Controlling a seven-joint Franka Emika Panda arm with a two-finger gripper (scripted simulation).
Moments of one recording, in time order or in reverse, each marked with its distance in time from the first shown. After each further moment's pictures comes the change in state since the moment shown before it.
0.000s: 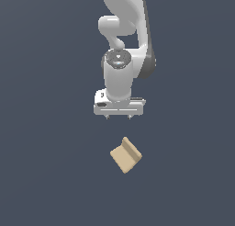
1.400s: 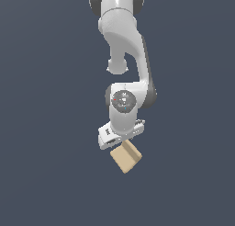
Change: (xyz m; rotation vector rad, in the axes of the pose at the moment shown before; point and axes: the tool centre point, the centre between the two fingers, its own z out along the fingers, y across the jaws) arm 0.082 -0.014 0.081 -0.008 0.012 -0.431
